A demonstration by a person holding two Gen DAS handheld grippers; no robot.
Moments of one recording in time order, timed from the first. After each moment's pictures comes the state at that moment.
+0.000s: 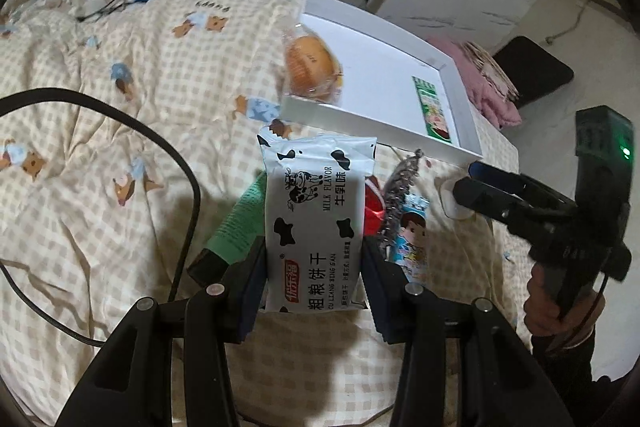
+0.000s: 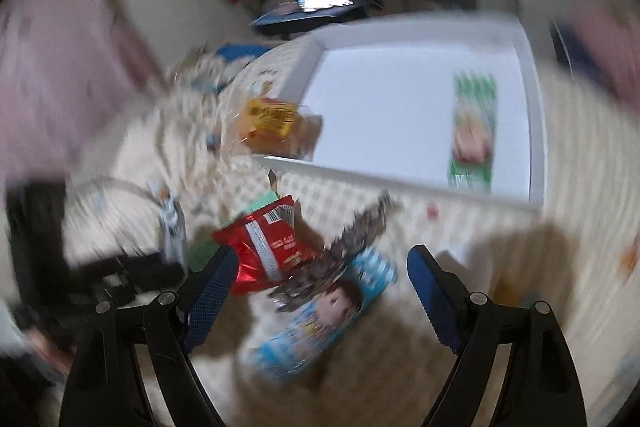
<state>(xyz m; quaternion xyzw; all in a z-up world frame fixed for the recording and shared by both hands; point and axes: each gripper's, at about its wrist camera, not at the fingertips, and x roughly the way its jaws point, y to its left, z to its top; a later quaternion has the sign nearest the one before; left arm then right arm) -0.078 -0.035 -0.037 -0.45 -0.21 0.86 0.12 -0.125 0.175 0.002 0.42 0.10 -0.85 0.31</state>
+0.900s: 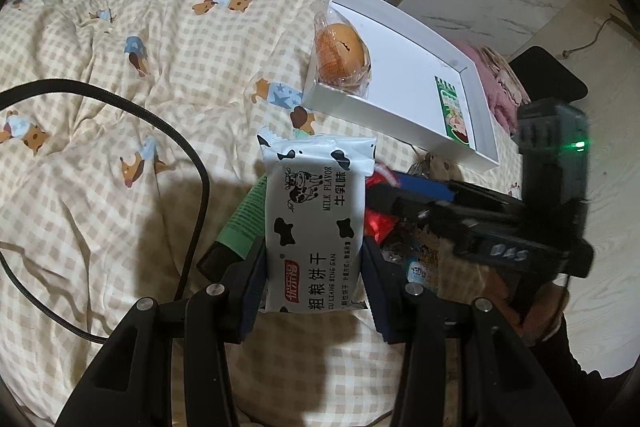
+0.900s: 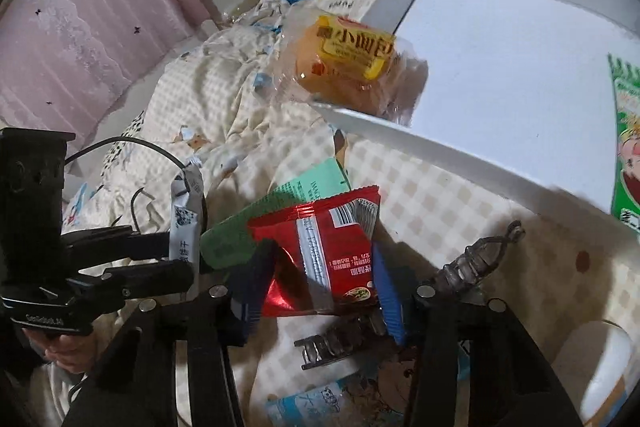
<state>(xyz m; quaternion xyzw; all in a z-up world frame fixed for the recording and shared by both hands) -0.084 -0.041 -0.052 -0.47 -0.23 0.85 0.11 -0.157 0.127 -0.056 0.48 0.06 -0.76 0.43</state>
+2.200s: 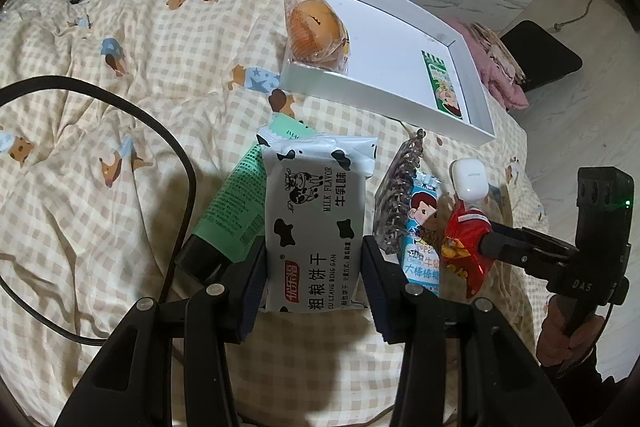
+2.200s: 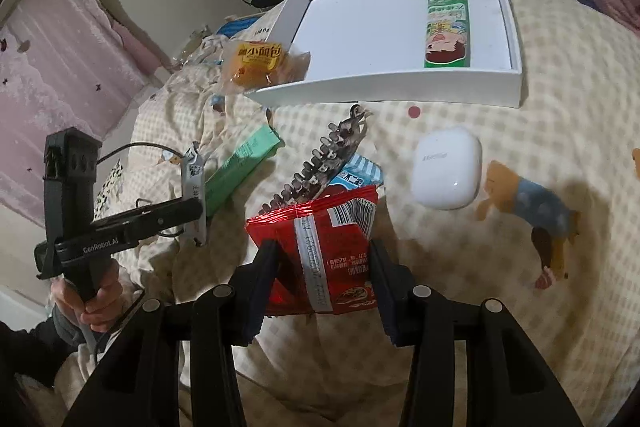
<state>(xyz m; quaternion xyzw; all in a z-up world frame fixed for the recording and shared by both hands) -0.087 -0.024 -0.057 -0.48 -0.20 0.84 0.13 -0.112 0.241 -0.031 0.51 -0.01 -0.79 0.33</state>
